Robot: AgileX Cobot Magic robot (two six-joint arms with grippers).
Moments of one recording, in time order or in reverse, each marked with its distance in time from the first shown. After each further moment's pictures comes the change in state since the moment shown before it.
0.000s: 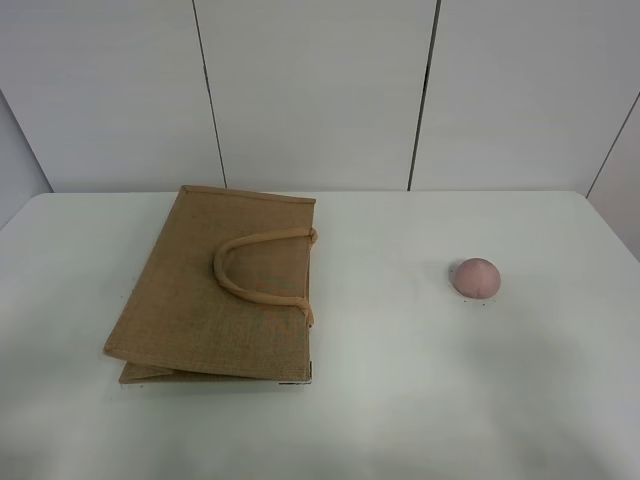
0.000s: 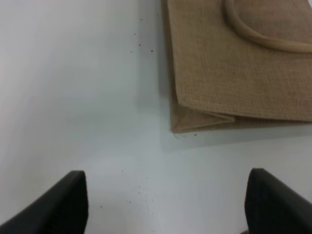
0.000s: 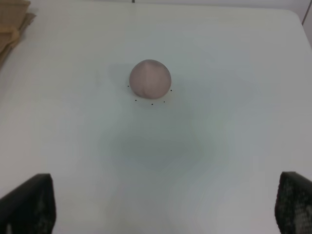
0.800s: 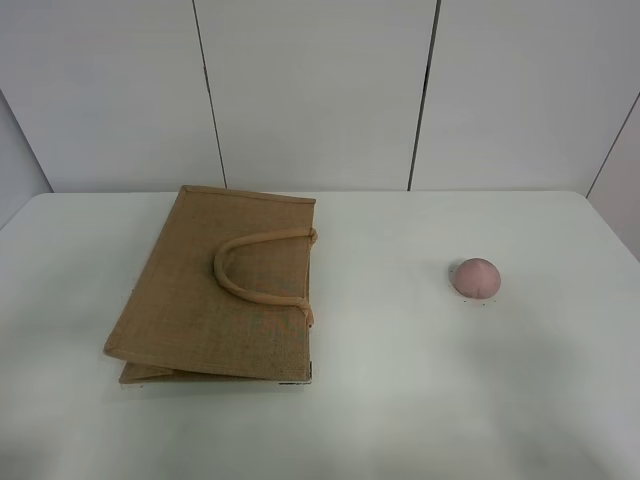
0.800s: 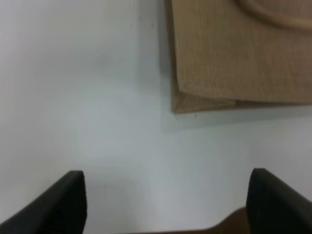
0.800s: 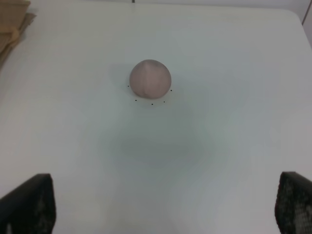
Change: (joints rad) left arm 0.000 0.400 -0.190 0.003 0.032 0.008; right arm 0.000 0.000 0.000 0.000 0.000 0.000
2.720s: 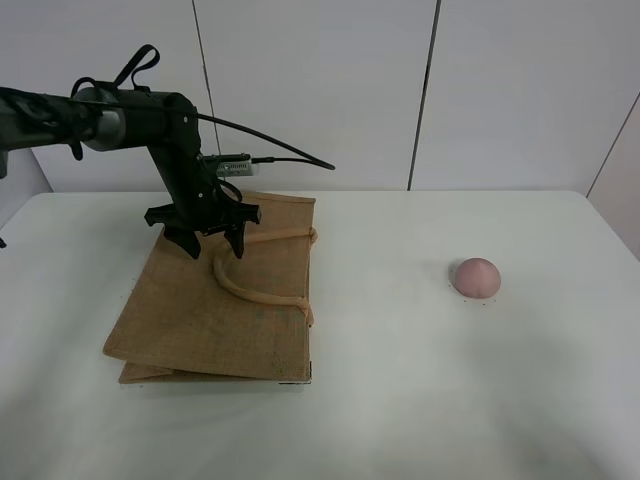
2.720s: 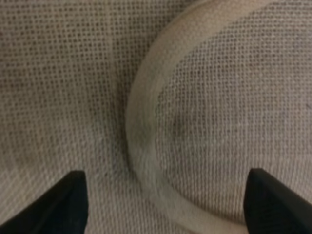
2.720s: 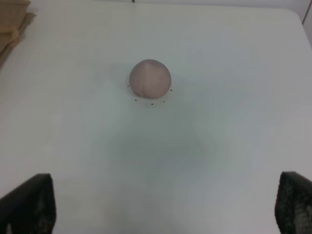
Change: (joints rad) left arm -0.300 1.809 -1.048 -0.017 -0.172 -0.252; right arm 0.000 0.000 0.000 0.000 0.000 0.000
